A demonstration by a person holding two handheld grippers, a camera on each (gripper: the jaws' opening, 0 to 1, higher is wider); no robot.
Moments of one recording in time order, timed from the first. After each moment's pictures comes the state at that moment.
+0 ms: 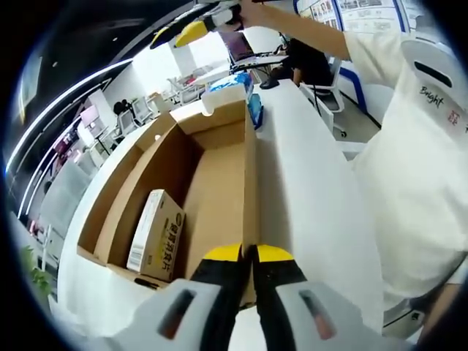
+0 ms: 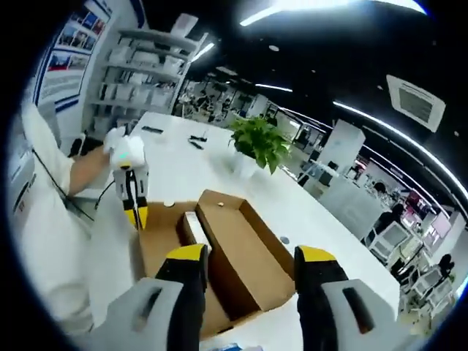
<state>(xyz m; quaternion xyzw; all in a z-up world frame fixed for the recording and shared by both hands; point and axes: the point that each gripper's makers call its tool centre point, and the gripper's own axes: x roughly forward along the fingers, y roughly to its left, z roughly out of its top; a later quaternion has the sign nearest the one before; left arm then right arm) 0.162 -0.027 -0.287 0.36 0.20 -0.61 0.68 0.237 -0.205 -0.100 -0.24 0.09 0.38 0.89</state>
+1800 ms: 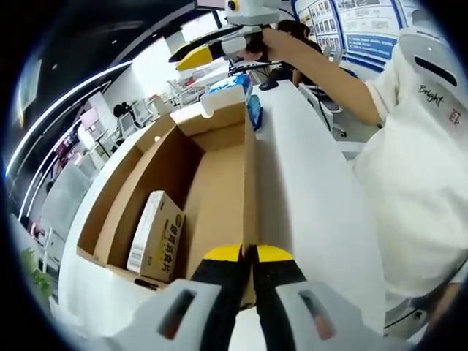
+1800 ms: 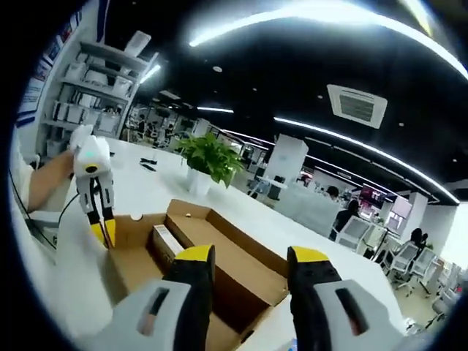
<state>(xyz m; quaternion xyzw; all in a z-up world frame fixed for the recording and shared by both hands) 0.161 -0.026 -0.288 0.36 0.19 -0.61 0.68 0.218 -0.192 -0.138 -0.18 -0.02 0.27 0.95</state>
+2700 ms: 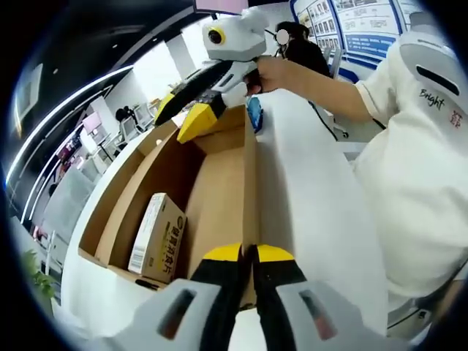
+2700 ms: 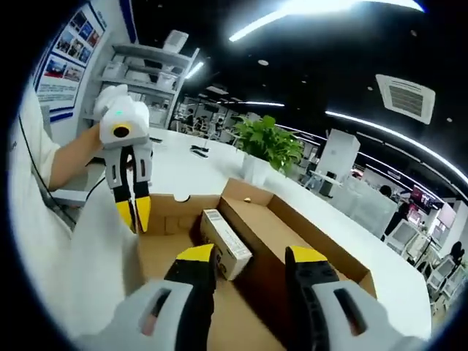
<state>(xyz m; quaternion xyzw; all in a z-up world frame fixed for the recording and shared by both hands) 0.161 -0.026 -0.286 0.36 0.17 -0.61 0.68 0.237 -0.120 -0.211 -0.24 0.05 0.40 0.89</state>
